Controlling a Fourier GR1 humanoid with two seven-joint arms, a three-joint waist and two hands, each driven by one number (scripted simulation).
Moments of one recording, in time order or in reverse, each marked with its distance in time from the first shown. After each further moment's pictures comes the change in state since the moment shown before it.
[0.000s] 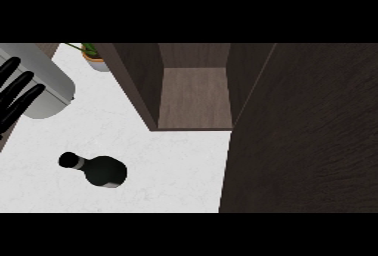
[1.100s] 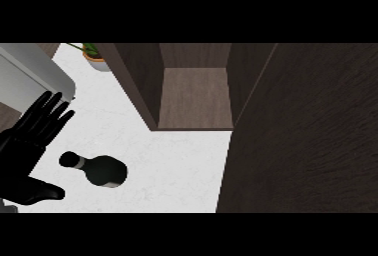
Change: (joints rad) left arm 0.148 -0.104 -0.044 0.293 -0.240 -0.238 -0.266; right arm -0.162 -0.029 -0.020 0.005 0.016 -0.043 0.096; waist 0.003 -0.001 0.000
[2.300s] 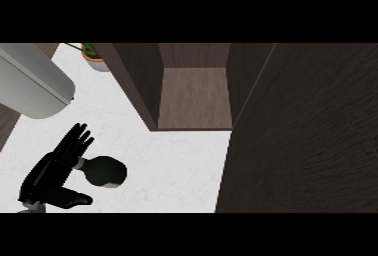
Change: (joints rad) left arm 0.030 -0.061 0.003 0.501 -0.247 -0.205 -0.424; right arm -0.042 -0.015 0.021 -0.001 0.008 -0.037 0.020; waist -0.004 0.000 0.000
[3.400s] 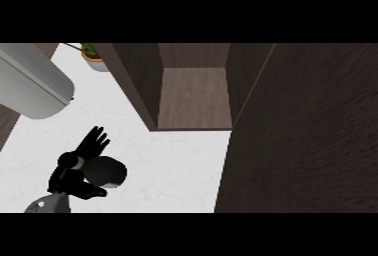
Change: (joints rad) left arm -0.189 -0.007 0.010 0.492 -0.106 -0.088 -0.286; right arm -0.003 -0.007 0.018 -0.002 0.008 -0.027 0.005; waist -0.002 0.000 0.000
